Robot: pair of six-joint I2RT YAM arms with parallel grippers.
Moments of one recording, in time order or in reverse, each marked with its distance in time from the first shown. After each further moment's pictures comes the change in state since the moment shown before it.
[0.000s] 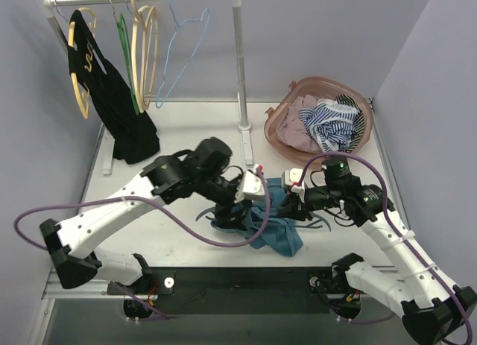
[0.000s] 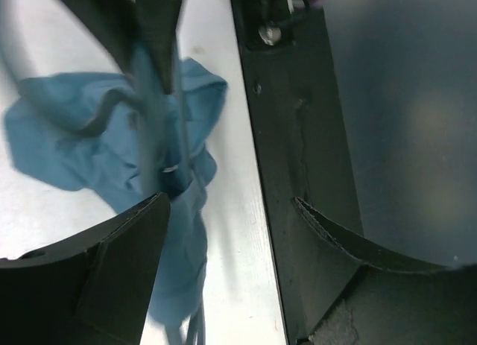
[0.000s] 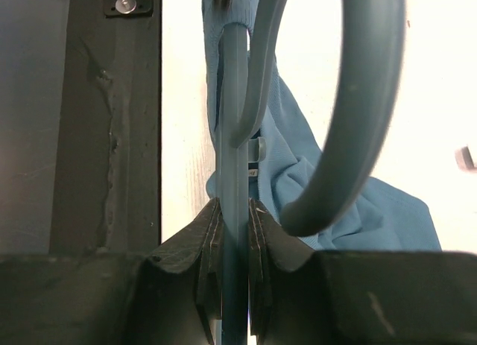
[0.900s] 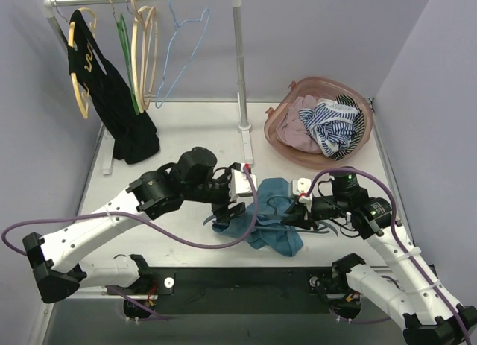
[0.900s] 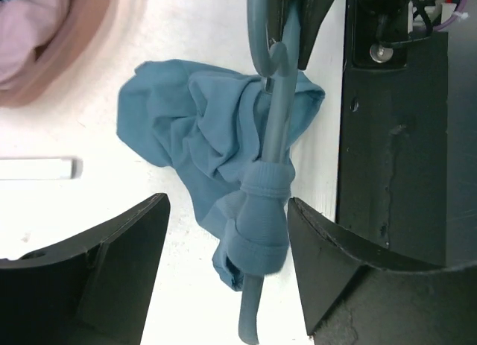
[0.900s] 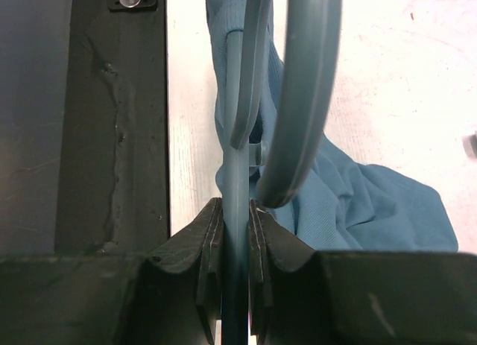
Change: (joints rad) left arm -0.047 -0.133 -0.214 0.268 -0.302 -0.070; right arm -0.035 -0.127 -0.090 -0.013 -0.016 -0.005
